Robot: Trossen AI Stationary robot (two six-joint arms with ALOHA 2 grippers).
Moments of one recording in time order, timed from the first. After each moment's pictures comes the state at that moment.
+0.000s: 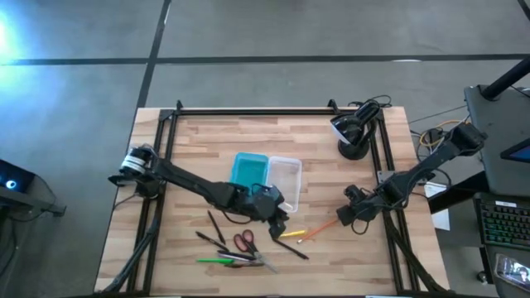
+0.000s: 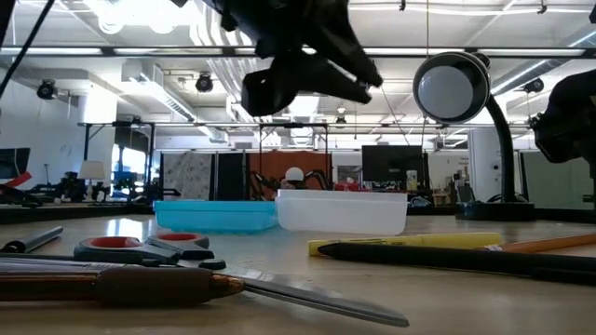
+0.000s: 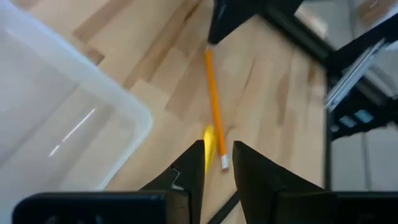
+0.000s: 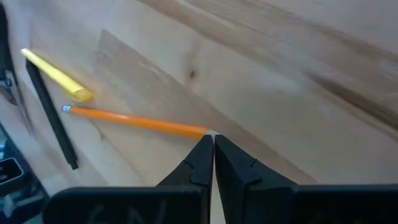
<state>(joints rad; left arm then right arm) -0.28 1.82 1.29 -0.11 -0.17 -0.77 0.59 0.98 0.24 -0.24 0.17 1.69</state>
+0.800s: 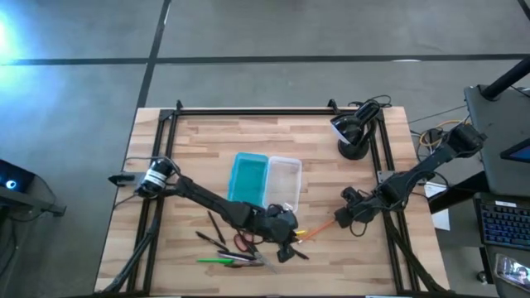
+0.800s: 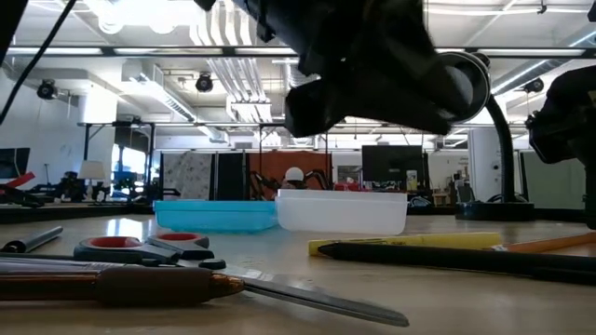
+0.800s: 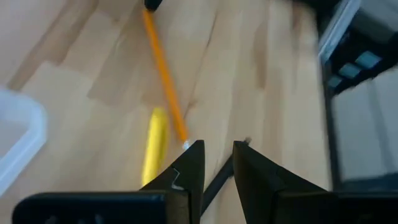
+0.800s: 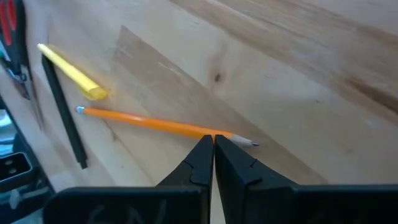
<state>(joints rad) -0.36 2.06 1.52 -0.15 -0.15 -0.64 0.59 1.05 0.23 -0.12 0.18 1.65</state>
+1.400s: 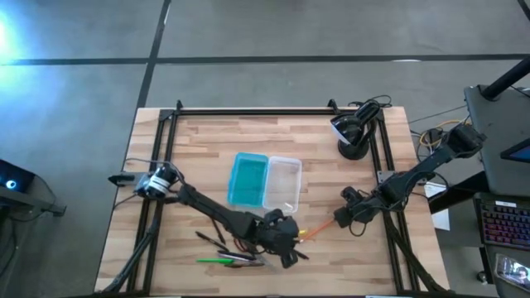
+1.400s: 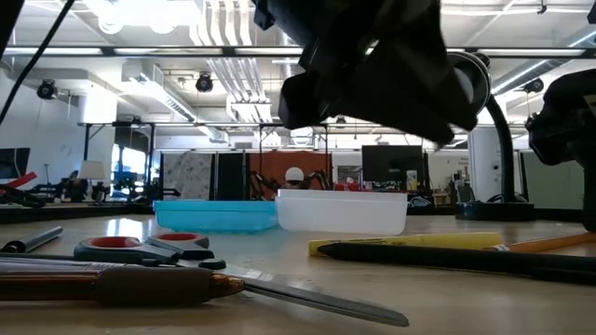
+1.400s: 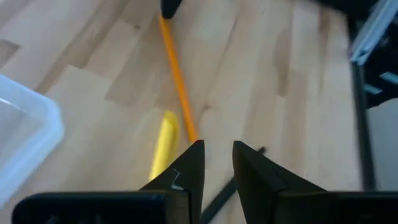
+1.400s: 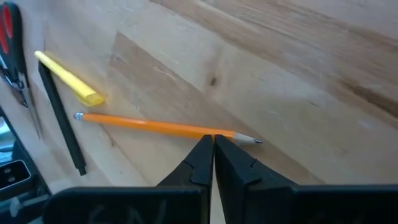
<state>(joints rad) -0.42 2.12 1.60 -0.19 -0.32 -0.69 0.59 1.06 0.24 -0.12 0.20 1.68</state>
